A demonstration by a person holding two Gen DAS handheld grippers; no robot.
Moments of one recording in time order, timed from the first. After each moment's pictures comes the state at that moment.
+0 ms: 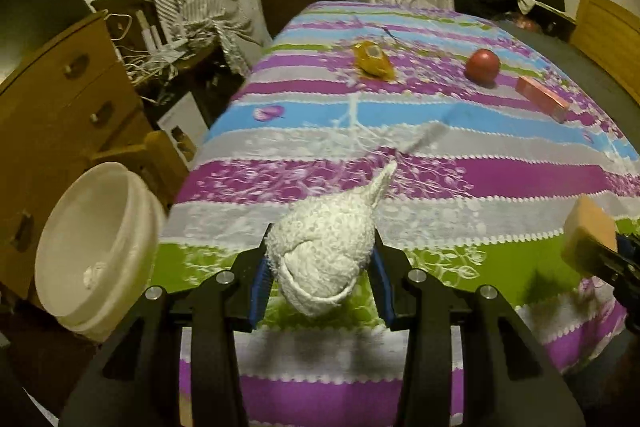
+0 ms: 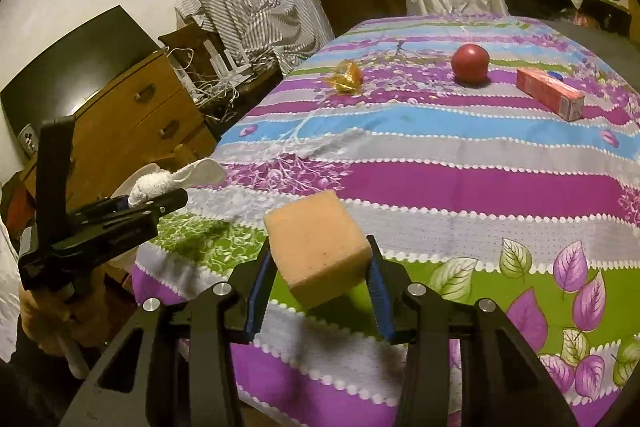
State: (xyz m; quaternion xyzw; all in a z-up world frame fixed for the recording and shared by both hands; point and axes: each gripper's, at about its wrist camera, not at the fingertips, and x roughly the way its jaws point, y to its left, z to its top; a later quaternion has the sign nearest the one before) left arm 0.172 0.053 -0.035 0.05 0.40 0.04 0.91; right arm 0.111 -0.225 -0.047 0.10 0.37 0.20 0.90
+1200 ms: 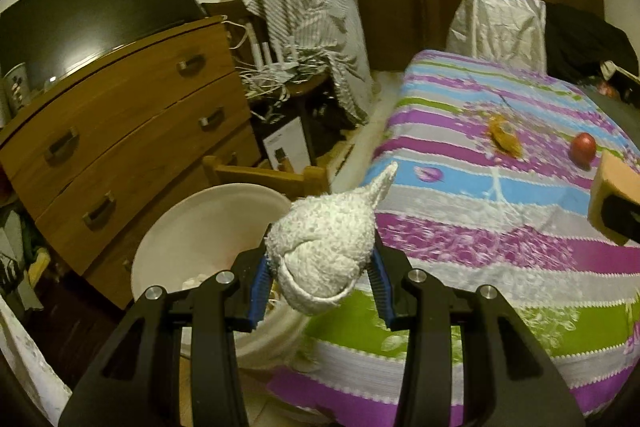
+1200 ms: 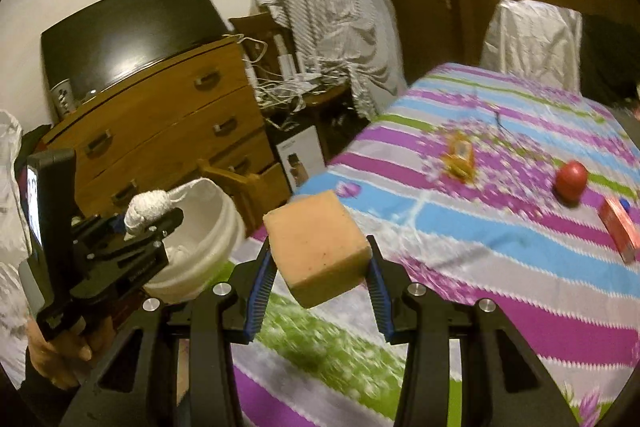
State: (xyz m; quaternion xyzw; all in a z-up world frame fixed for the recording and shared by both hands) left arm 0.153 0.181 0.022 0.02 0.32 0.20 0.93; right arm 0.170 -0.054 0.057 0.00 0.32 0.30 0.90
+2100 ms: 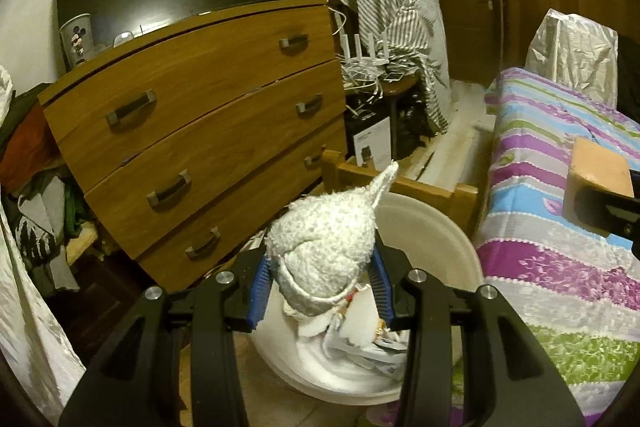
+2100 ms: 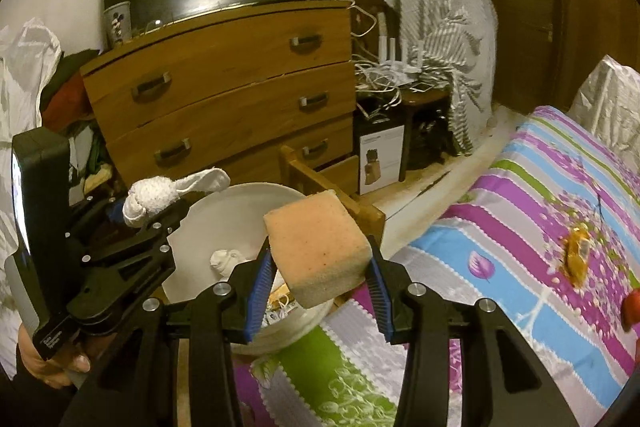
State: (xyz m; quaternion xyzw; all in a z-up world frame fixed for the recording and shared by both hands) left arm 0.136 0.317 0.030 -0.02 0.32 0.31 0.90; right arm 0.207 0.167 0.078 -0.11 0.33 0.40 0.85
